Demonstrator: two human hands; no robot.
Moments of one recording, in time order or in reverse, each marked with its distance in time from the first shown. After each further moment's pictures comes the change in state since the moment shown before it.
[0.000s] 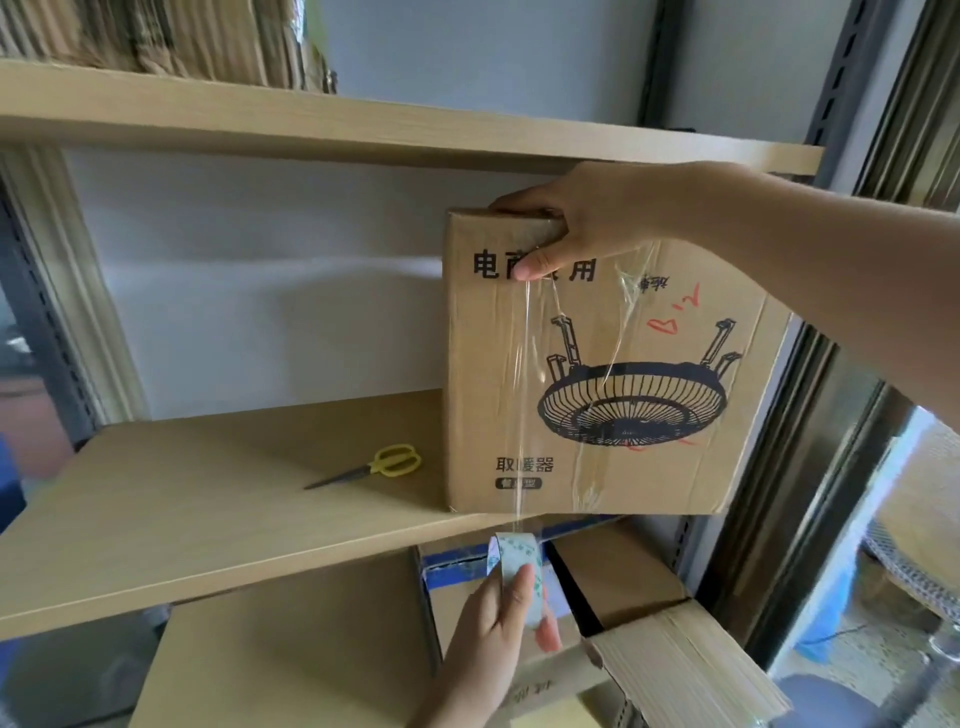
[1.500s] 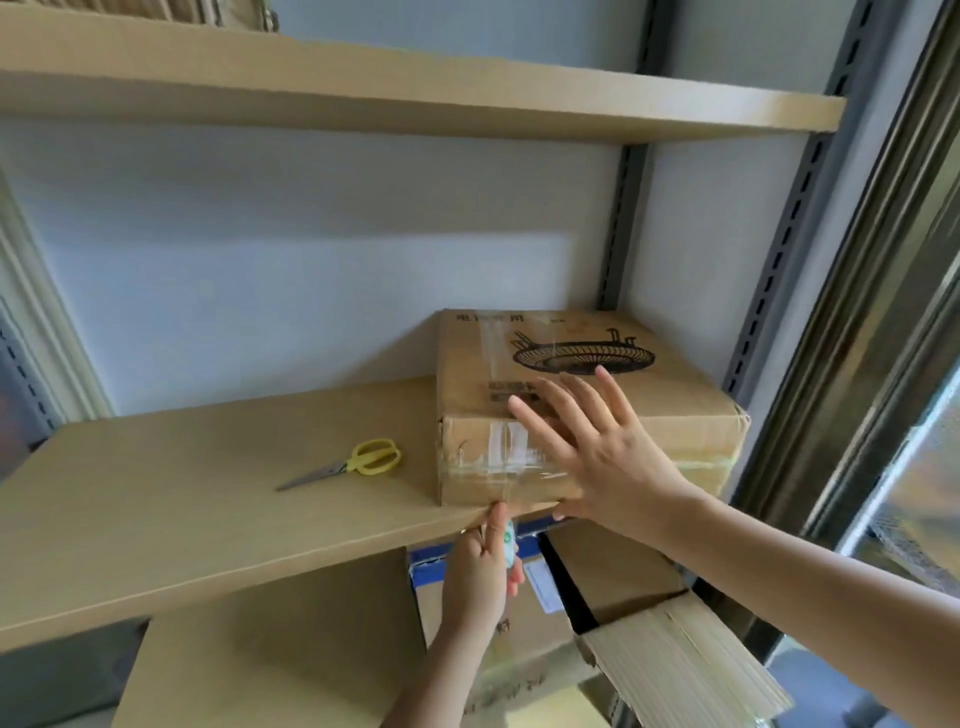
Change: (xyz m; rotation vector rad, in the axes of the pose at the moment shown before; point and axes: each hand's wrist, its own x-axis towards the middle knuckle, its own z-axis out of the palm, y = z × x) left_hand 0.074 -0.019 0.013 0.020 0.283 -0.272; right_hand -0.078 -0.001 0.239 -0.402 0.148 0.041
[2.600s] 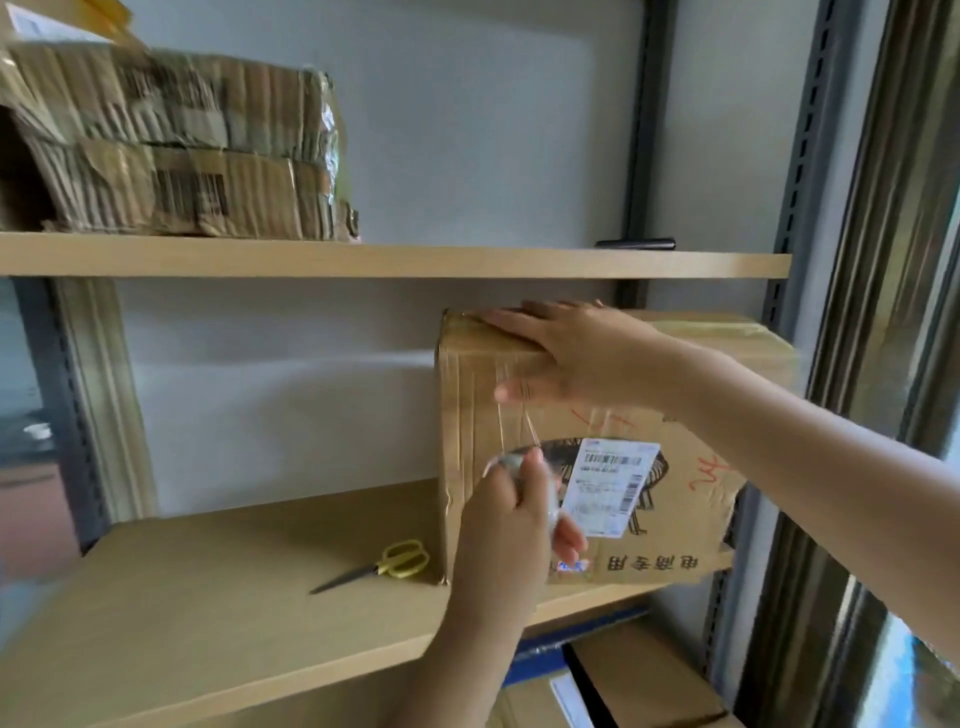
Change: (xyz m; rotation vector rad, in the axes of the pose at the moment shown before) left_hand -0.047 0.183 -0.067 -0.115 -0.132 0.514; right_hand 0.088 0.062 -0.201 0.255 -0.012 0.031
